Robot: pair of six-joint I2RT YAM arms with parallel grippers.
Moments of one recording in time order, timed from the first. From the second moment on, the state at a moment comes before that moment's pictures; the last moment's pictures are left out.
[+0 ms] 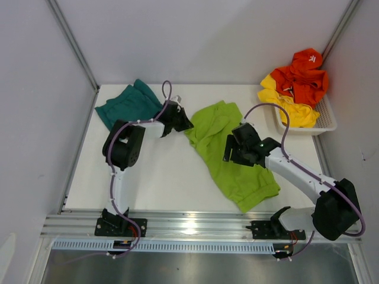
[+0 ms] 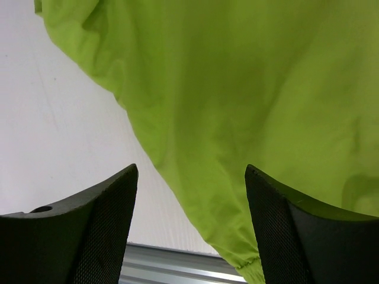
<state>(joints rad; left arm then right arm) -0.40 2.18 1.40 0.15 0.24 -0.66 0.61 1.30 0.97 -0.66 0.14 0.71</state>
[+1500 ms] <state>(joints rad) -0.40 0.99 0.47 -0.08 -0.17 -0.58 0.84 2.16 1.83 -0.62 0.28 0.48</state>
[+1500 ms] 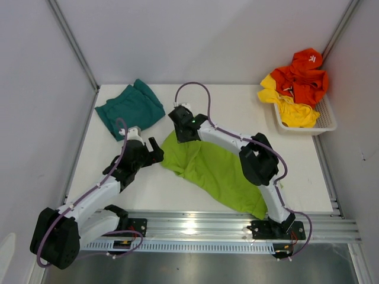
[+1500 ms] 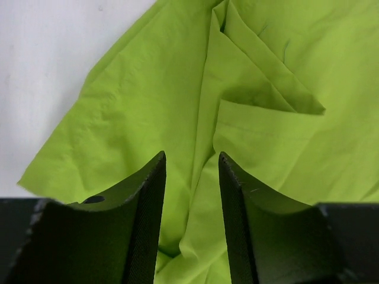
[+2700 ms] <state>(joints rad) -0.38 0.96 0.47 -0.10 -0.14 -0.56 0.80 2.31 1.89 -0.68 0.33 0.48</state>
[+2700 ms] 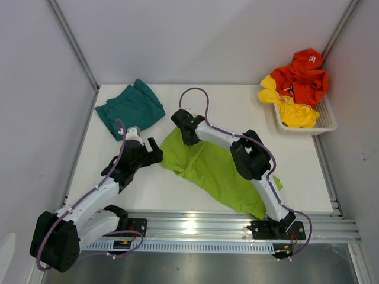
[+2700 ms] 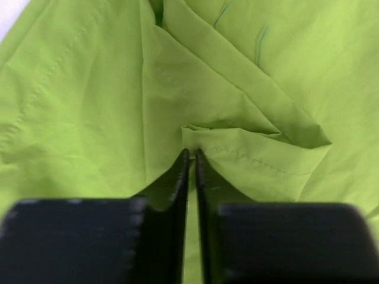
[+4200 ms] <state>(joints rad) -0.35 0.82 0.49 -0.19 -0.09 -0.56 0.84 2.30 1.93 -0.71 0.40 0.46</state>
